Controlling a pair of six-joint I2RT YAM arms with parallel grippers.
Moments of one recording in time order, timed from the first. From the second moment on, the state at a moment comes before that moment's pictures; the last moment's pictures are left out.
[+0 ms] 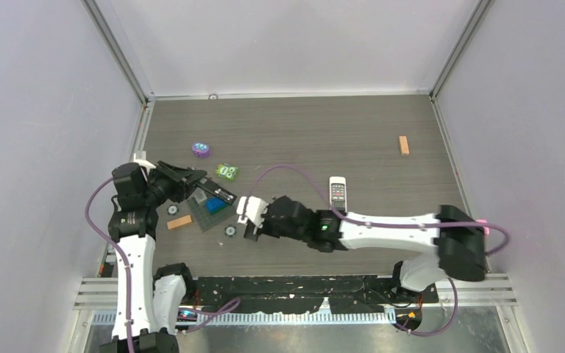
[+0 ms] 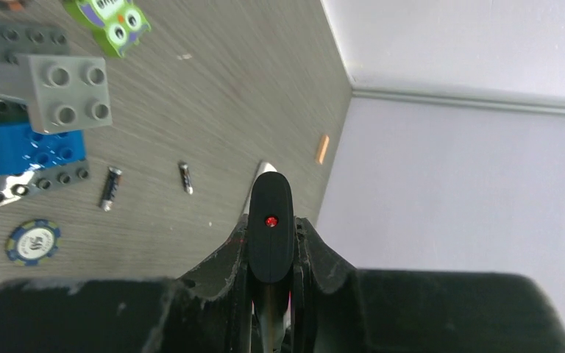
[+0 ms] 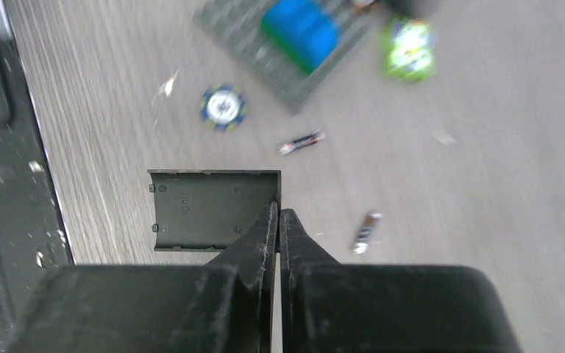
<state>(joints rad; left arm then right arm) 0.24 0.73 0.78 -0.55 0.57 -1.03 1.26 1.56 0.96 0.02 0.15 -0.28</state>
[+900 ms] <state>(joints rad) -0.14 0.66 0.65 -0.16 0.68 -1.62 1.46 1.13 0.88 0.63 0.76 -0.91</state>
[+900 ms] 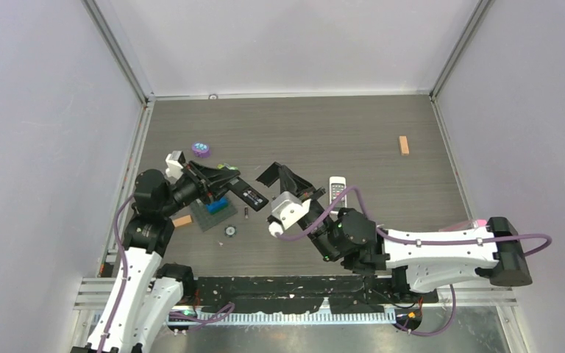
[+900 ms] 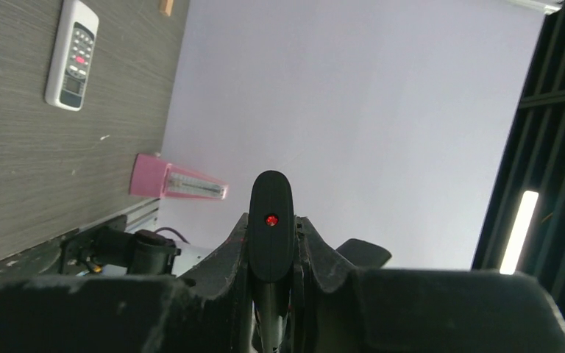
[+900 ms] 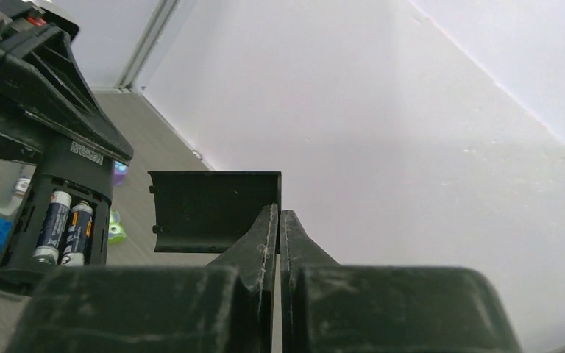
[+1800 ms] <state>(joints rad) -0.14 0.62 0.72 -0.32 0.59 -1.77 1.52 1.24 0.69 1.18 0.62 -1.39</state>
